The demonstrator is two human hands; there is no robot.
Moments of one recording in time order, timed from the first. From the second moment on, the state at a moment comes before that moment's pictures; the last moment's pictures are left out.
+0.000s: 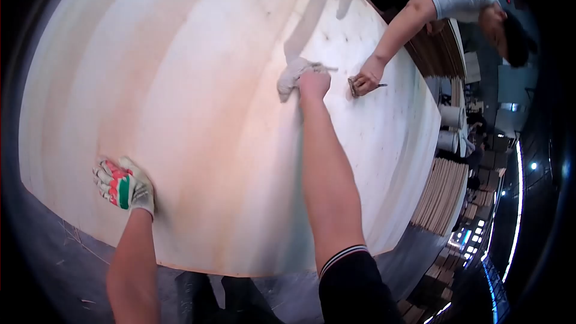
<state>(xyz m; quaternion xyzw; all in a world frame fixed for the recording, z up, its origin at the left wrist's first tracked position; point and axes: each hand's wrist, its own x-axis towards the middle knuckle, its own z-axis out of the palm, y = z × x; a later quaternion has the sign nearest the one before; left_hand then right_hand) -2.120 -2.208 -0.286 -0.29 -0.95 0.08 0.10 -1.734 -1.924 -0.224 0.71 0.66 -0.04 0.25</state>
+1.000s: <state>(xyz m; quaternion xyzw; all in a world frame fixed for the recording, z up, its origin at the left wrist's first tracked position) -2.308 -2.309 -0.216 -0.68 -0.71 0.15 -0.10 -1.879 -2.470 -0.231 0.78 0.59 -0.17 -0.14</state>
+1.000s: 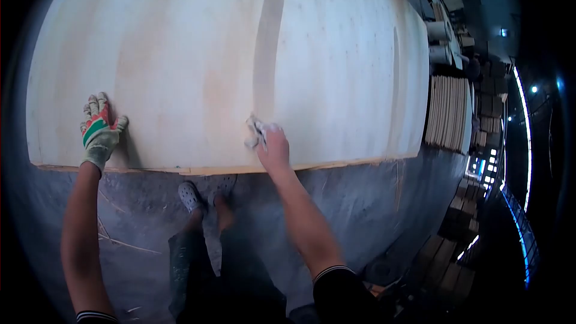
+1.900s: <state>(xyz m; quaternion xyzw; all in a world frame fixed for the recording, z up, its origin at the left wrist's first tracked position) -2.165 -2.154 -0.244 -0.53 -0.85 0.01 0.05 -1.769 -2.105 -0.225 0.73 0.67 -0.13 -0.07</state>
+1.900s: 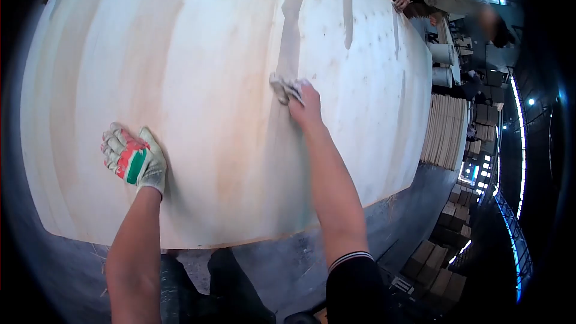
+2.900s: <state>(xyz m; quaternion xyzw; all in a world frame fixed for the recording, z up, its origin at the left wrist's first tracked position) -2.568 -2.260 -0.252 -0.75 -0.65 -0.09 0.05 -2.137 -2.515 -0.210 0.78 0.54 -0.25 -0.20</state>
